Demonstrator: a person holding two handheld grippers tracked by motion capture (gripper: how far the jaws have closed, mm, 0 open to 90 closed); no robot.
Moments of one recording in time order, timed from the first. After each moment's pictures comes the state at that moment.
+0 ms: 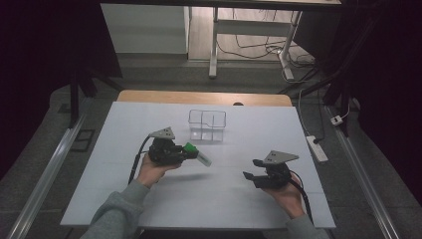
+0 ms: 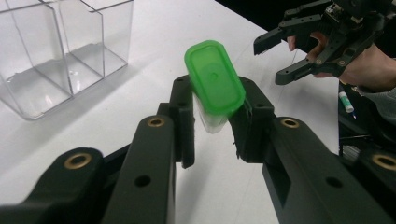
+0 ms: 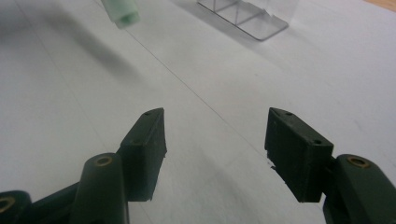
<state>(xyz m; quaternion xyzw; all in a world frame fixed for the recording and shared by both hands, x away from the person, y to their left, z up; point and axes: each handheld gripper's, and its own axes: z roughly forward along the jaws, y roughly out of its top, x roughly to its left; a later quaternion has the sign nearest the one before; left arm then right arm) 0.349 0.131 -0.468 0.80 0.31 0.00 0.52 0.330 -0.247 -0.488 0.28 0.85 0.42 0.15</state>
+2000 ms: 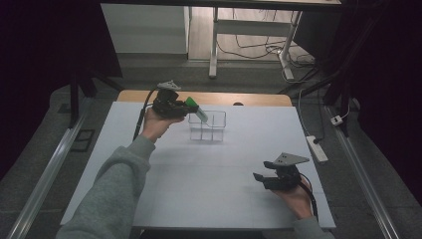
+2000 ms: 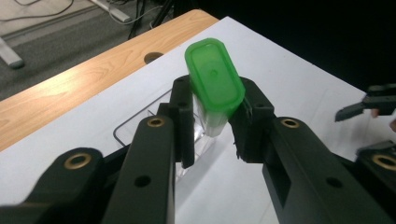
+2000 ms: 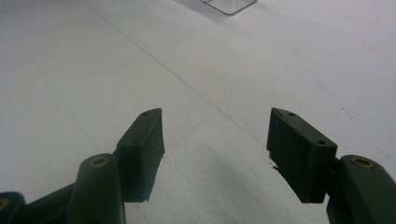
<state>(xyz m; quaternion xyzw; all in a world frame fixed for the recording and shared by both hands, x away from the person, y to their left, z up) 0.447 0.129 -0.388 0.80 0.35 0.09 0.47 0.330 -0.276 -0.495 0.31 0.85 0.40 0.16</state>
